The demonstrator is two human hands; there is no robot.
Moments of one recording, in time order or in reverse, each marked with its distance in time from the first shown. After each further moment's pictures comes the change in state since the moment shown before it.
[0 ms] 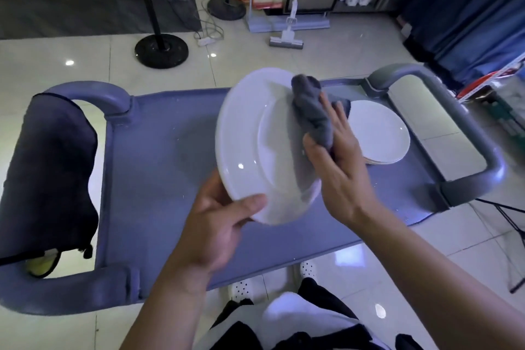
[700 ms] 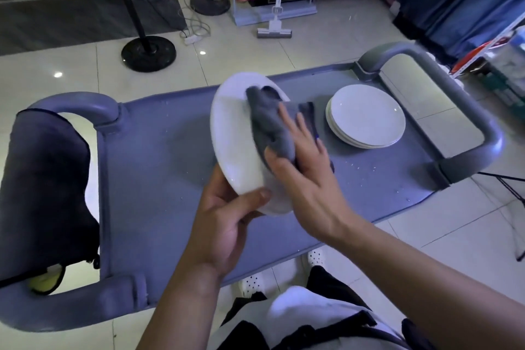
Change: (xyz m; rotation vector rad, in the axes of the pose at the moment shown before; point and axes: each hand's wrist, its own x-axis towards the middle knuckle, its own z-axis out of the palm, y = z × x) left_hand 0.004 -0.007 0.007 0.029 0.024 -0.048; right_hand -0.022 -0.038 0.025 0.208 -0.084 0.139
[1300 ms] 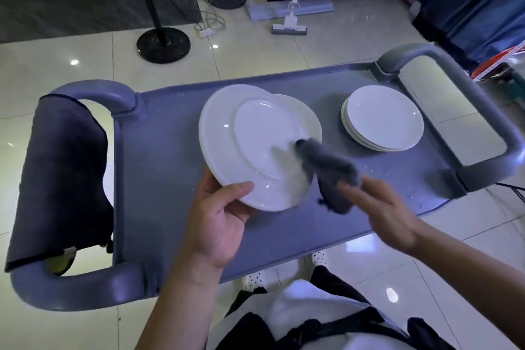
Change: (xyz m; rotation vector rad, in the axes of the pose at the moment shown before) left_hand 0.004 0.005 -0.022 -0.248 0.140 -0.037; right_hand -0.025 0.066 -0.065 0.146 -0.216 0.212
